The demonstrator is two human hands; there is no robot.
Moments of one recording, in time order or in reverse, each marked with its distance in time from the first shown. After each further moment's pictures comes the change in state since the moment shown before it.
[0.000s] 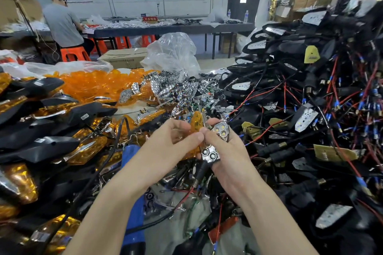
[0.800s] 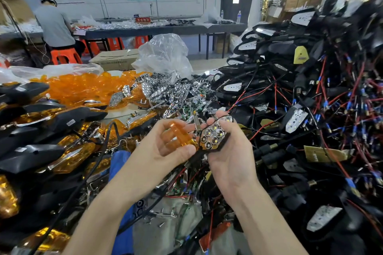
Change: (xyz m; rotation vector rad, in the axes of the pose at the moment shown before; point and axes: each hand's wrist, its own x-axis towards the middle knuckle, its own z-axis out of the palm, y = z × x) left_hand -0.004 -0.006 0.000 -0.093 -0.124 0.216; right_hand 0.001 -0.014 -0.002 0.305 0.048 -0.121
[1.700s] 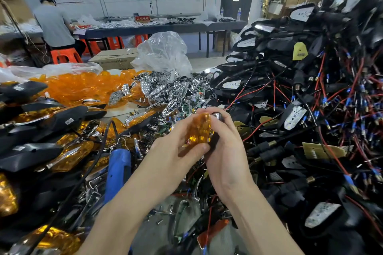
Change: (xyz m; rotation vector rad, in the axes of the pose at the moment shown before) left_hand 0.004 0.003 0.025 0.378 -0.010 0.139; right_hand -0.007 0.003 0.005 -0.239 -0.043 -0.078
